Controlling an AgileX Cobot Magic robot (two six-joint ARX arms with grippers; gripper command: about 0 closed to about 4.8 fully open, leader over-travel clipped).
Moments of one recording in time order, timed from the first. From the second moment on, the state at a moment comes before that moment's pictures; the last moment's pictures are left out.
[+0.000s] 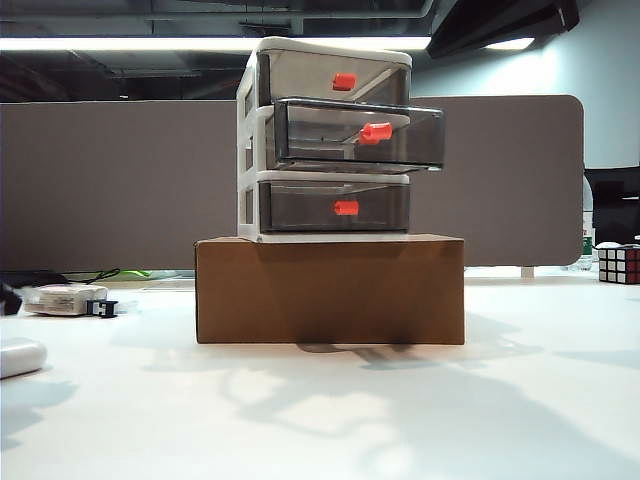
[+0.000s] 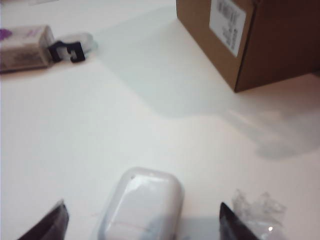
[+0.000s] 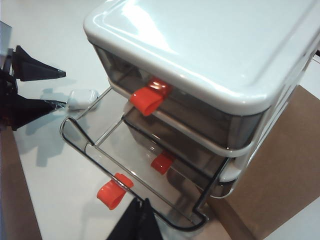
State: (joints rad) left arm -0.21 0.66 0.00 0.28 0.10 0.12; right arm 0.35 1.13 1.00 -0.47 -0.56 -0.27
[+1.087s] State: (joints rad) left arm -0.02 1.11 0.17 0.24 0.33 0.30; right arm 0.35 1.13 1.00 -0.47 -0.57 -0.27
